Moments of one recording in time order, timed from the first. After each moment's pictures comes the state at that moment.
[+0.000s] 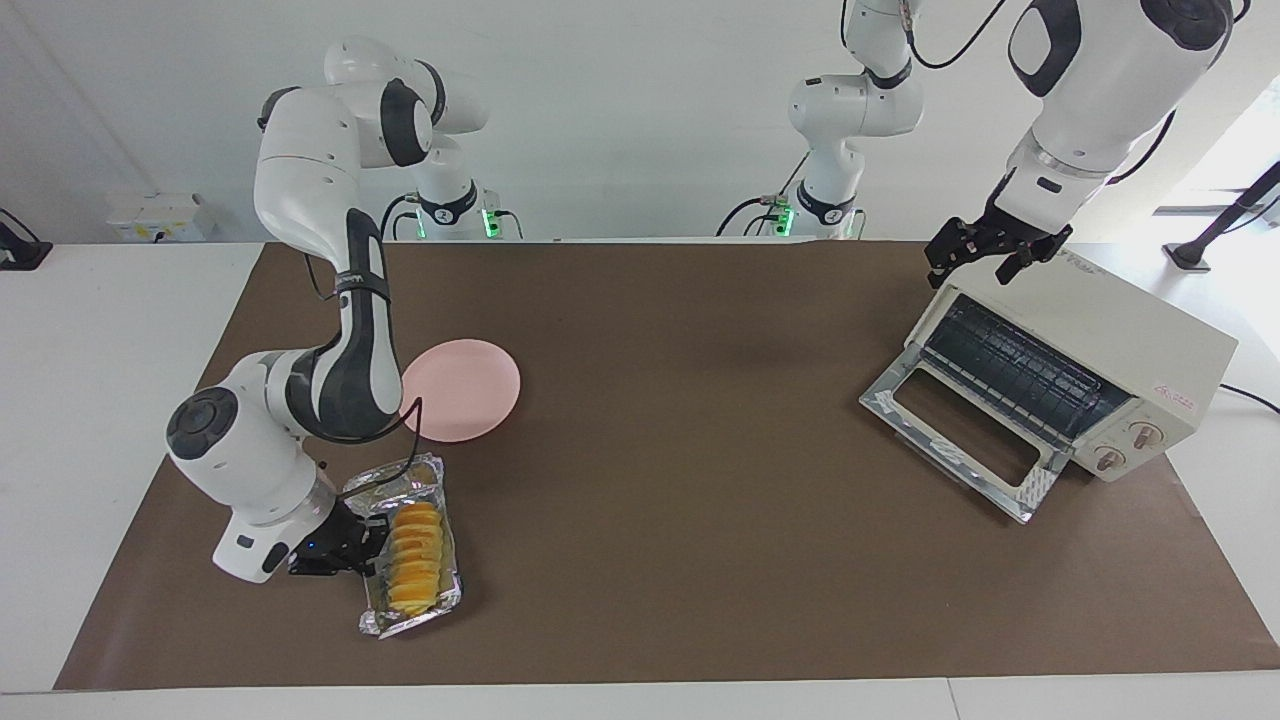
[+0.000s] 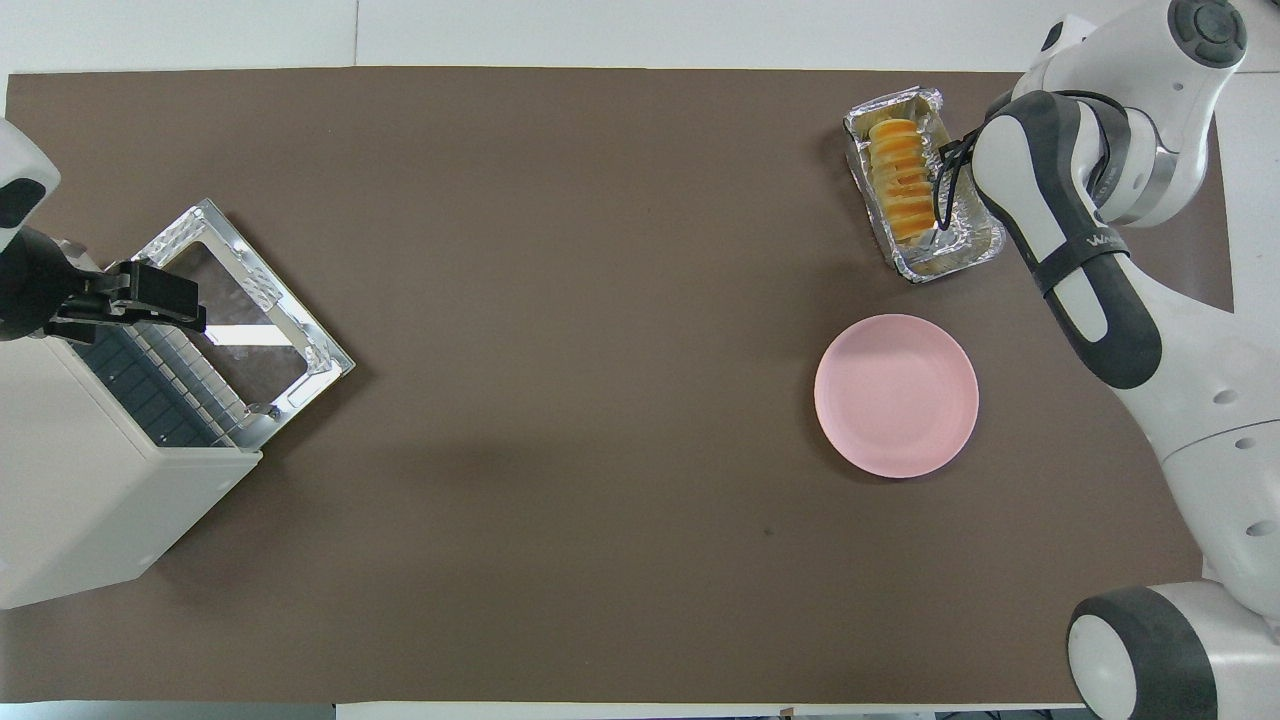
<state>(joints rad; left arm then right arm) -0.10 -0.03 0.00 -1.65 -0.04 1.58 -0.10 -0.03 0.84 0.01 -1.13 0.14 2.07 -0.46</state>
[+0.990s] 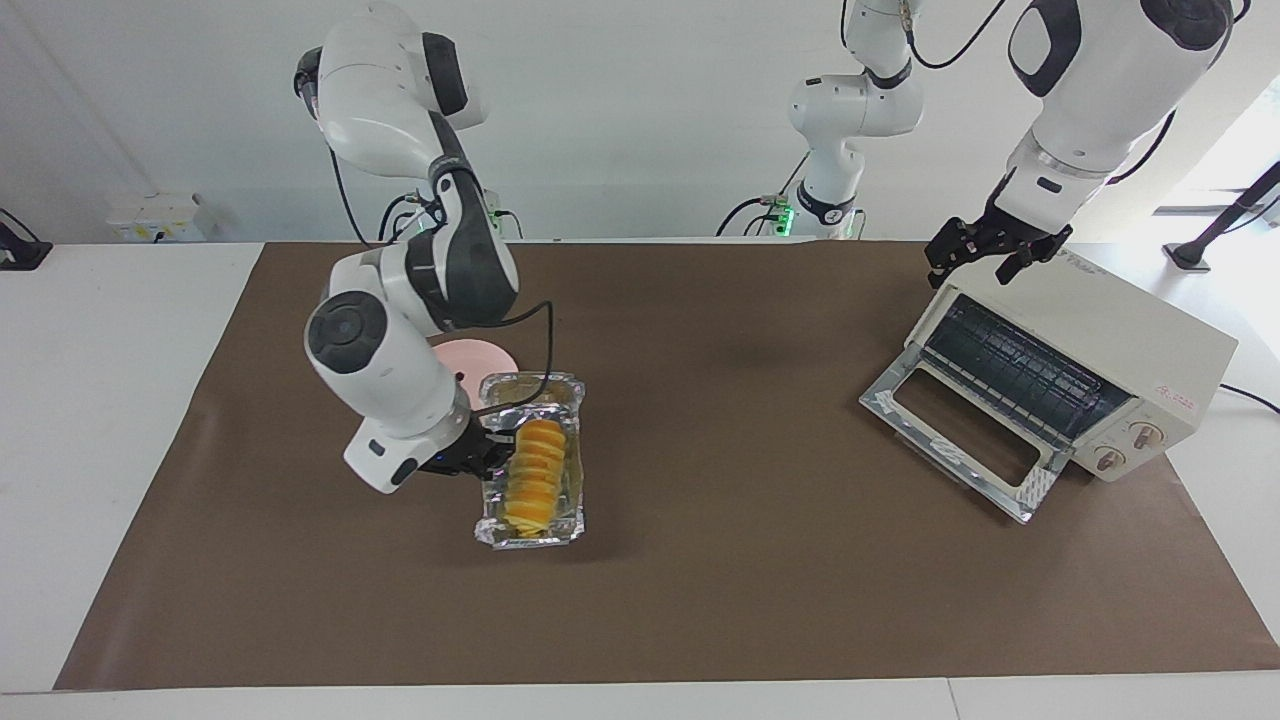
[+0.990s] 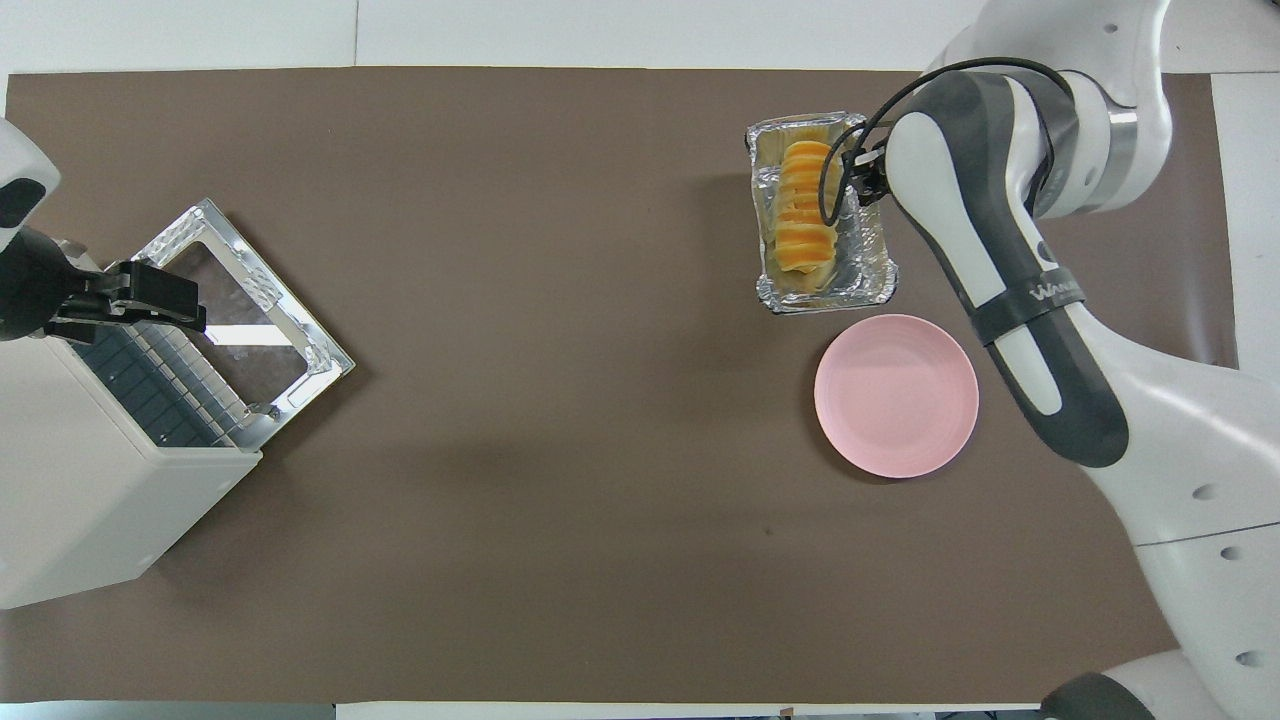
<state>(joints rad) -0.10 -0.03 0.00 -1.65 -0.04 1.58 -0.10 0.24 0.66 0.02 -1.11 0.13 1.73 0.19</state>
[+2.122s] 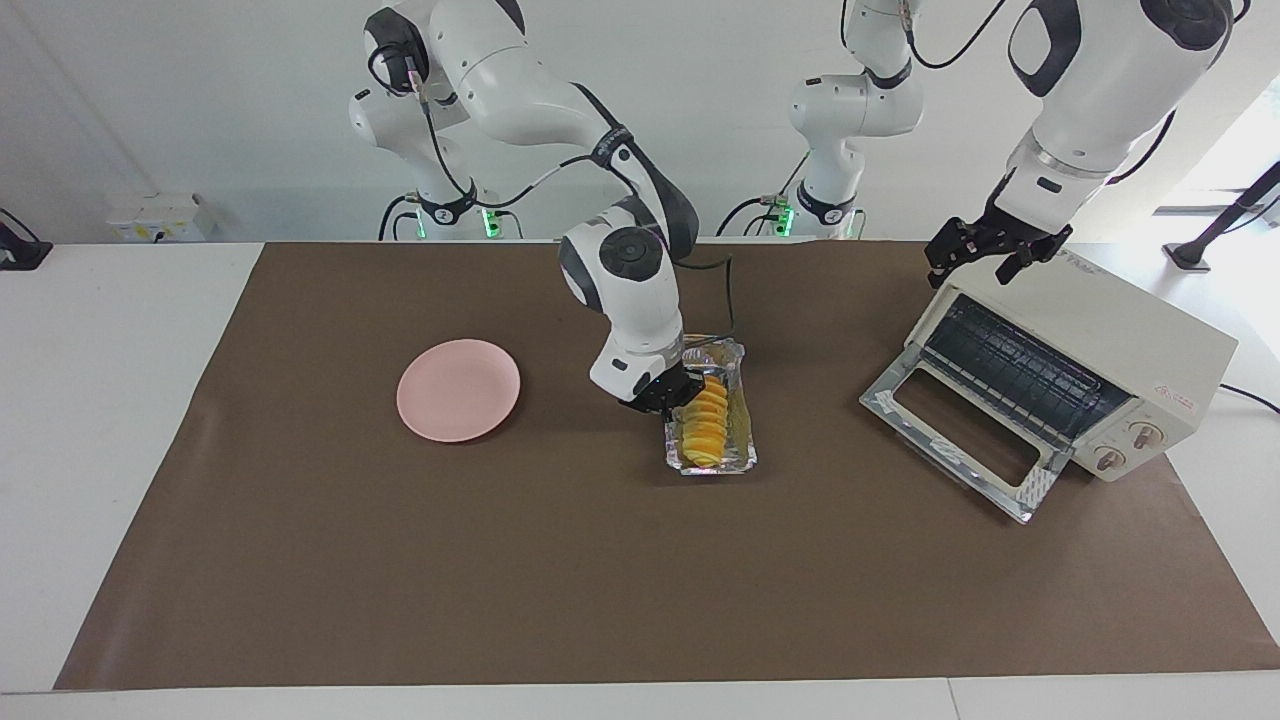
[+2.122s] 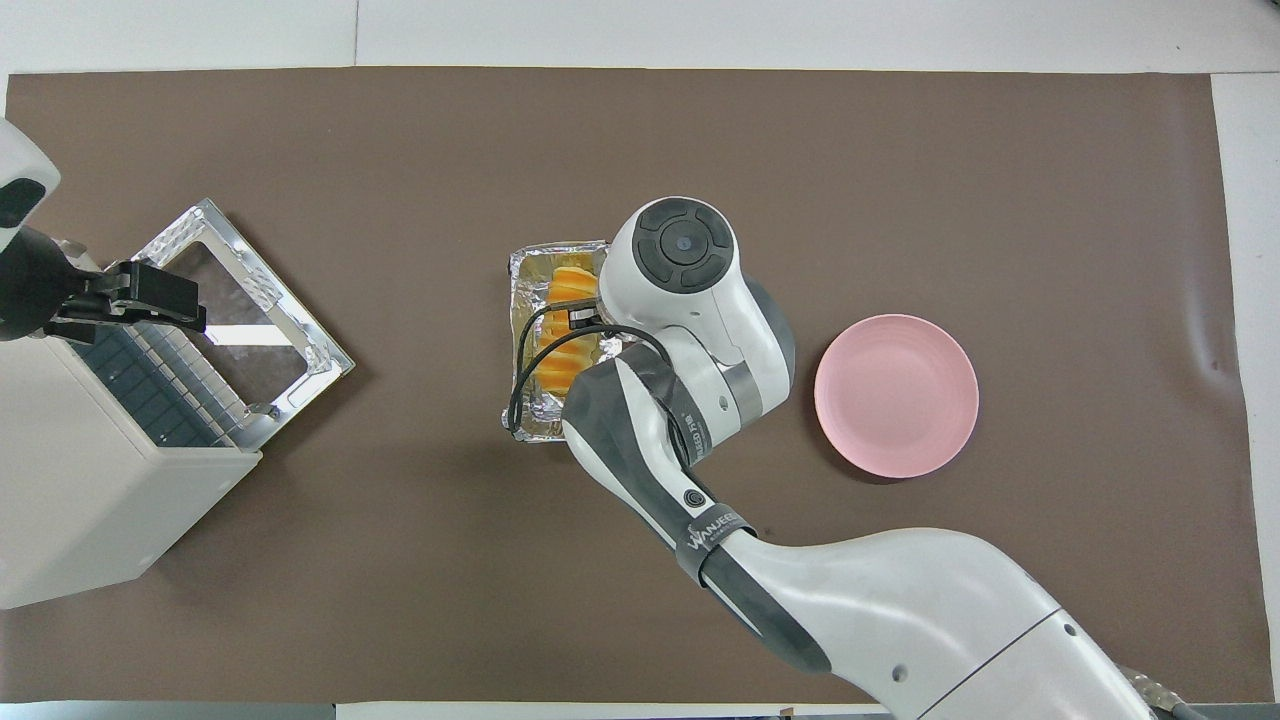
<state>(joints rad) -0.10 -0.03 0.00 -1.65 -0.04 1.58 -0.10 0.57 0.53 0.02 -1.56 0.13 2.21 0.45</state>
